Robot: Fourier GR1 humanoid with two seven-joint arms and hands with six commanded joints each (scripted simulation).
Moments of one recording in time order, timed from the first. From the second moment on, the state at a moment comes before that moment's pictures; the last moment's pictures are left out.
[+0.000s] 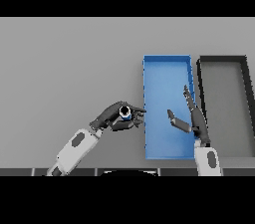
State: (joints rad) left arm -0.29 0.16 -0.57 -1.54 0.15 -0.16 -0.11; right arm 0.10 -0.15 0.07 -1.68 0.13 0.09 -0.12
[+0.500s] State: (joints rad) left arm -0.31 0.16 -0.59 -1.57 0.16 -0.17 -0.05; right arm 0.16 -0.14 0.08 -1.73 0.14 0.06 -0.13
